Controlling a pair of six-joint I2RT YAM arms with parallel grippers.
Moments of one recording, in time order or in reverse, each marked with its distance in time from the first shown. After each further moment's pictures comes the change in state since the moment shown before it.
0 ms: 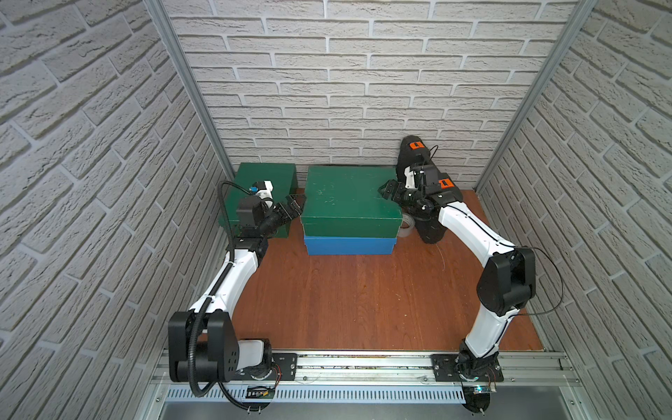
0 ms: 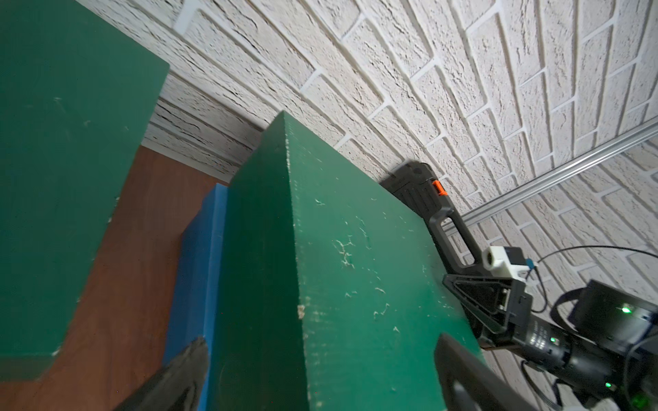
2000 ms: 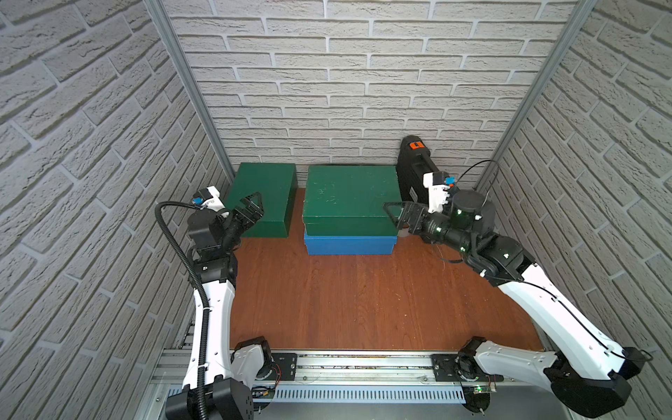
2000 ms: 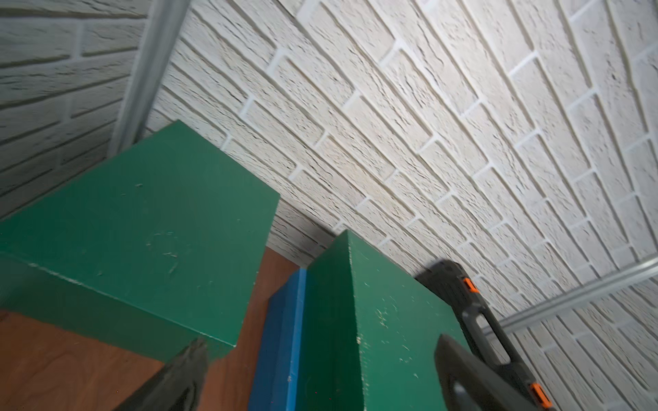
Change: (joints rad) left arm 0.318 -0.369 -0.028 -0.245 -0.121 0.019; right arm 0.412 -0.725 -0.301 -0.075 0.219 -0.050
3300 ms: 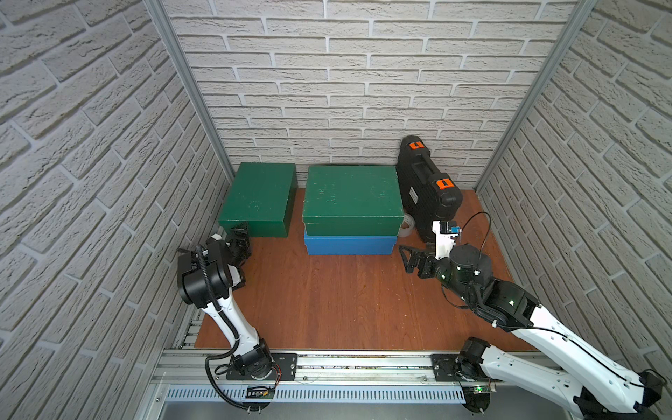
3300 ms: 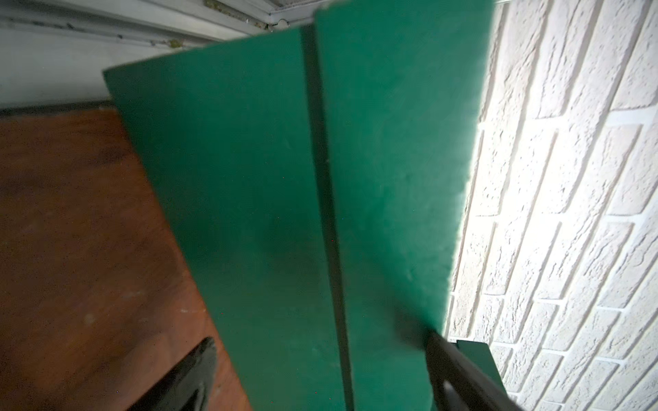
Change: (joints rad) left arm 0.163 0.948 -0.298 1.192 0.141 -0.644; right arm 0.094 -0.323 -0.433 -0.023 0.366 -0.087
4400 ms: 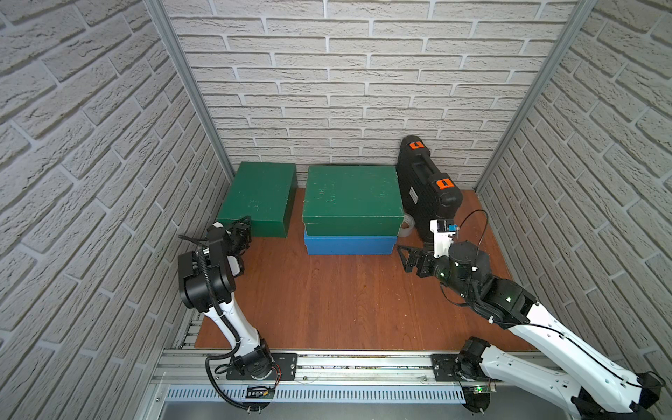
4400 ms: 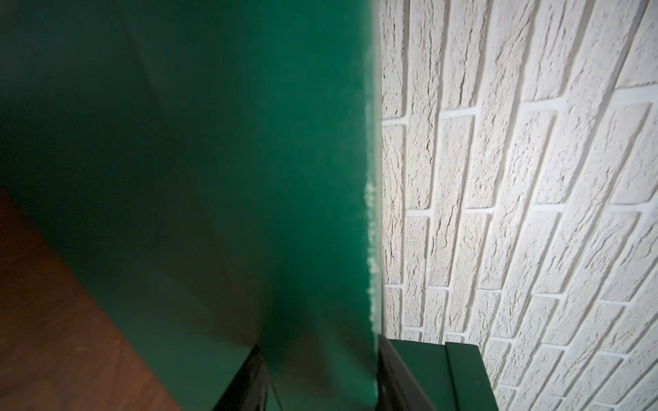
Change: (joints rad) left arm -0.043 -0.042 0.107 -0.165 -0.011 0.001; right arm -0.037 0.016 0.000 0.007 -0.069 0.002
